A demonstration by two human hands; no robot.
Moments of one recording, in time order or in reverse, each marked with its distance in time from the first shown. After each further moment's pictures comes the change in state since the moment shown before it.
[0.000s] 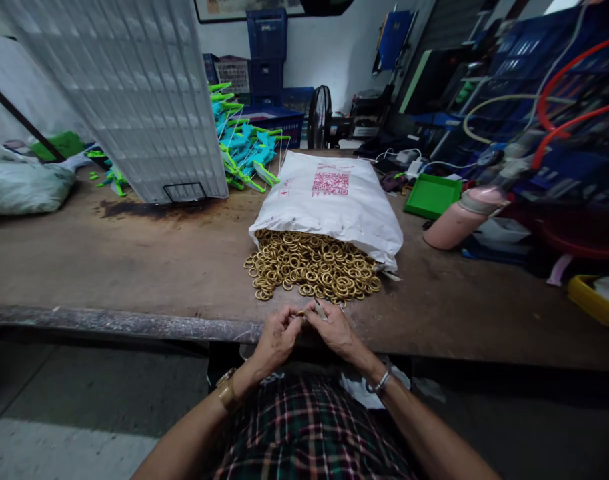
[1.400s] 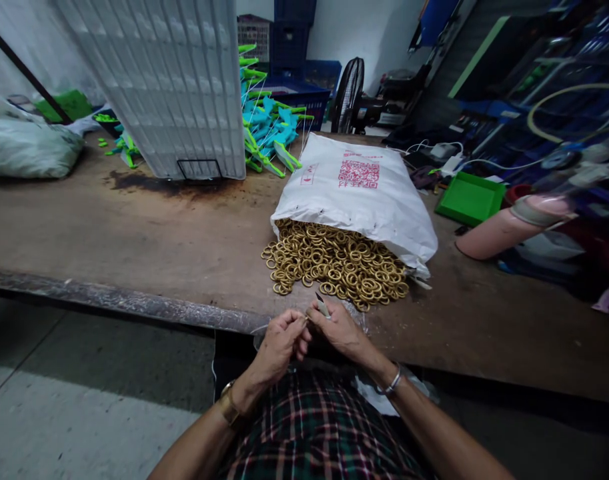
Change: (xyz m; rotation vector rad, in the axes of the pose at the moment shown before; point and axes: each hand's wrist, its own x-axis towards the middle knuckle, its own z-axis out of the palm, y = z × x) left_hand -0.022 0.001 -0.021 -0.556 0.012 -0.285; right_hand 0.014 -0.018 0.026 0.050 -0.204 0.104
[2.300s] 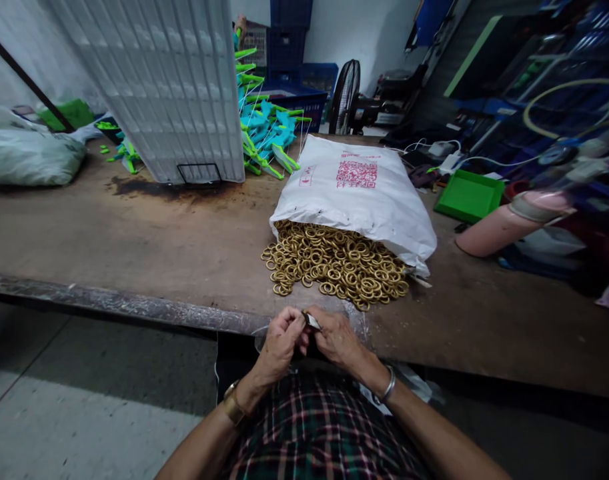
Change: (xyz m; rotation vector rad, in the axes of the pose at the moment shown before) left_hand 0.006 -0.012 -0.005 0.041 -0.020 0.158; right_hand -0.011 0.020 0.007 -0.573 0.008 -0.292
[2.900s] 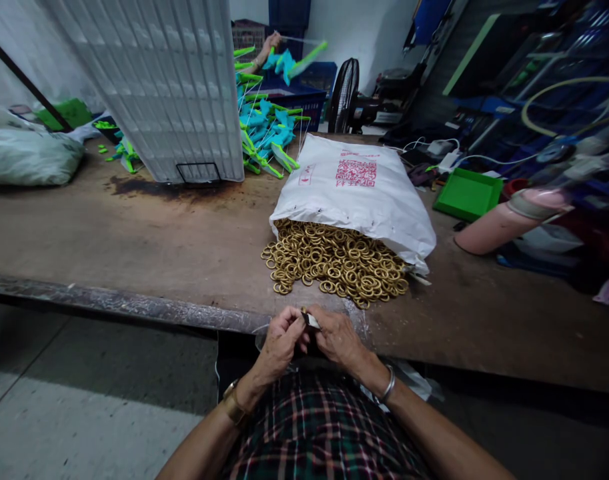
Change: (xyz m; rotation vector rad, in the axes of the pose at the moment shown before) left_hand -0.001 0.003 -0.003 0.069 -0.037 0.015; right_hand -0.003 -0.002 0.001 -0.056 0.039 -0.024
